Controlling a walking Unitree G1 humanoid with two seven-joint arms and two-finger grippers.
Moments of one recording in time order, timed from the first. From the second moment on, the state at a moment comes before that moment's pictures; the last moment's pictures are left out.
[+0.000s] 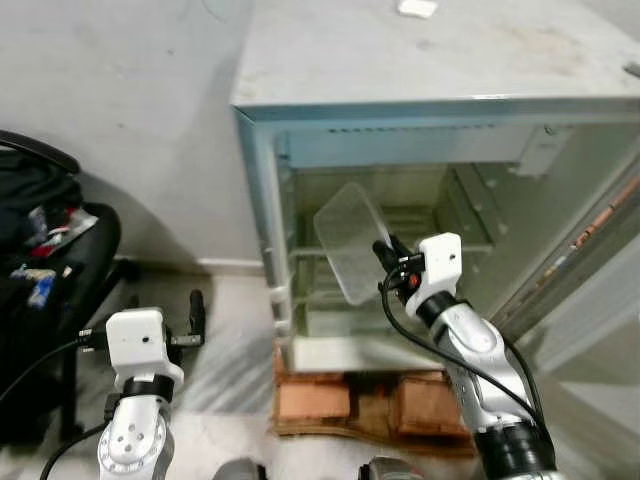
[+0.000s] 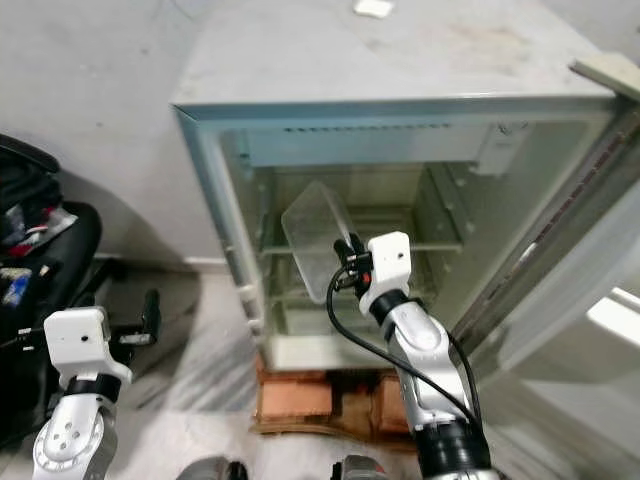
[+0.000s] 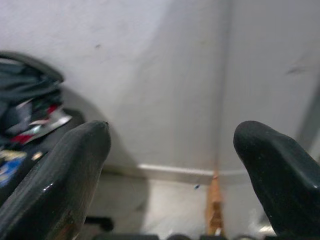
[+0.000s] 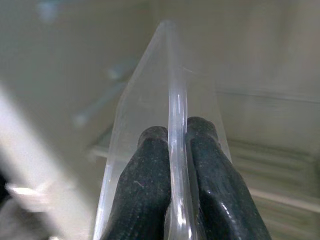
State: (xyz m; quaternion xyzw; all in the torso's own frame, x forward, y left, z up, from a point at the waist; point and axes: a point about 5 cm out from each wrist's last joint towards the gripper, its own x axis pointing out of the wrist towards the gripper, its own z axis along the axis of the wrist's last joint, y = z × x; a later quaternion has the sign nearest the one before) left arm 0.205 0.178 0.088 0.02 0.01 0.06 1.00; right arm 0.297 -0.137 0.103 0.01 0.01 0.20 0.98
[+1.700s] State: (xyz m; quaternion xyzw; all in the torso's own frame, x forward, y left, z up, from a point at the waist) left arm 0.198 0.179 0.099 0.02 0.01 0.08 1.00; right arm 0.368 -0.061 0.098 0.27 0.15 0.06 0.95
